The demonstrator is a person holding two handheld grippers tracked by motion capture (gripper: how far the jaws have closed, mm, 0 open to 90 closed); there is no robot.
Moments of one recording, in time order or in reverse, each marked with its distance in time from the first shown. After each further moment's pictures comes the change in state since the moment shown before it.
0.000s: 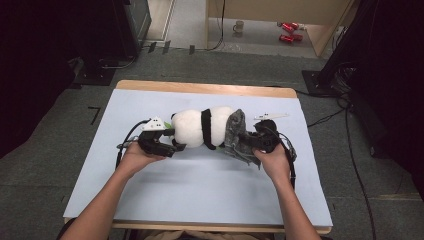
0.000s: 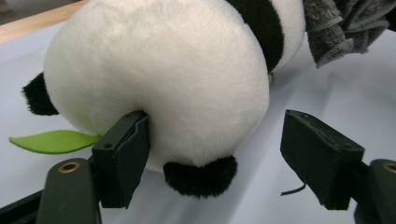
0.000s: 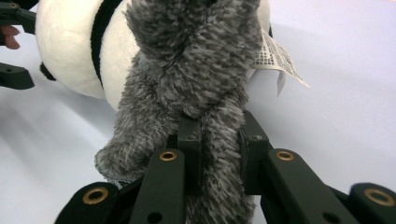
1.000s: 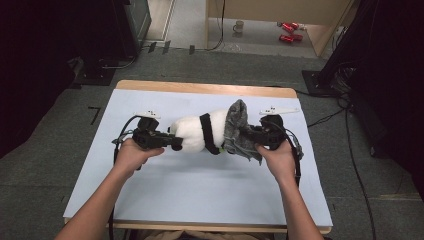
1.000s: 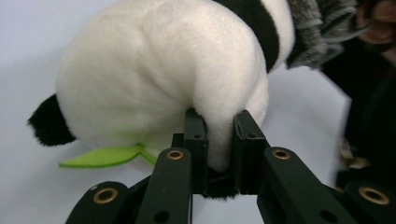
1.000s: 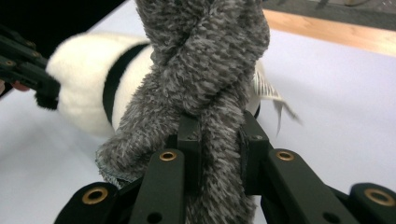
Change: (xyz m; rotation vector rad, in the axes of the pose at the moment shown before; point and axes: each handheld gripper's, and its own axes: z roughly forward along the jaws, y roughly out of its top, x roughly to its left) left arm -0.009 0.034 -0.038 0.102 -0.178 -0.328; right arm 0.017 0.018 -0.037 -0.102 0.051 -0.025
